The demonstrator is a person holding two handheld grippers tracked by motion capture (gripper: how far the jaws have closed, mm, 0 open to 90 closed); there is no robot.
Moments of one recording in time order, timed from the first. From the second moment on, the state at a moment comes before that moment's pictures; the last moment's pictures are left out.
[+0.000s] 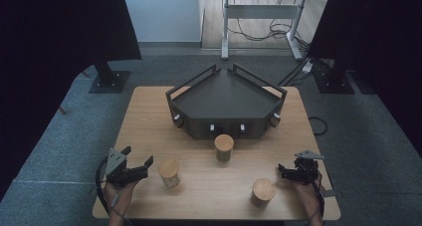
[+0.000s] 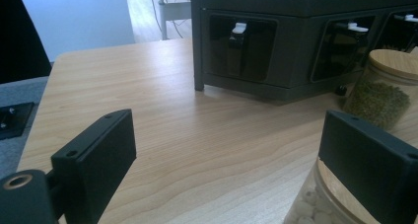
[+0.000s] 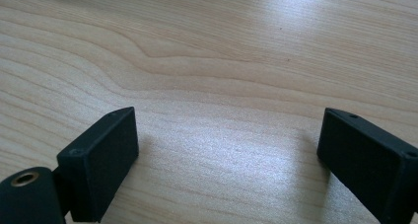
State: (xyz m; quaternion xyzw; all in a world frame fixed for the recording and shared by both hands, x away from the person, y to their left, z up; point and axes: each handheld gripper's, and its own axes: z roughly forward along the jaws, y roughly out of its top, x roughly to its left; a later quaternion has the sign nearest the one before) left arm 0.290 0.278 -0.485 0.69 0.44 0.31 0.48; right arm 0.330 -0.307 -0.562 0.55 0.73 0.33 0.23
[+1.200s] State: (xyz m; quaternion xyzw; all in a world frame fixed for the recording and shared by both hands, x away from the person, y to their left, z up) left arm 0.288 0.254 -0.485 0.71 0.41 0.29 0.49; right arm 0.330 -0.307 -0.562 0.55 0.73 0.33 0.23
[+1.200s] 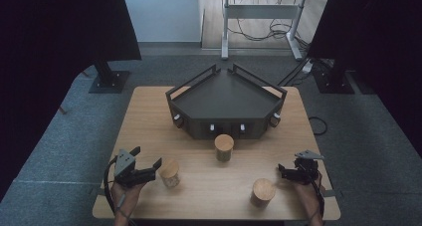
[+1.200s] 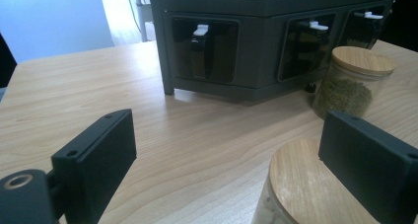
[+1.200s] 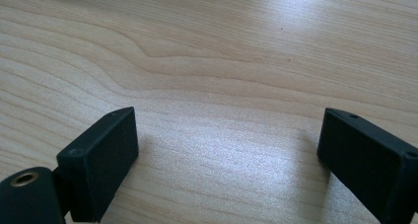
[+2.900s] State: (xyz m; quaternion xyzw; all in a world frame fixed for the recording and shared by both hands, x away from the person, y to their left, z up) left arm 0.282 0.227 -0.489 0.73 0.38 0.27 0.51; right arm 0.330 -0.307 -0.562 0.55 0.73 0.33 0.23
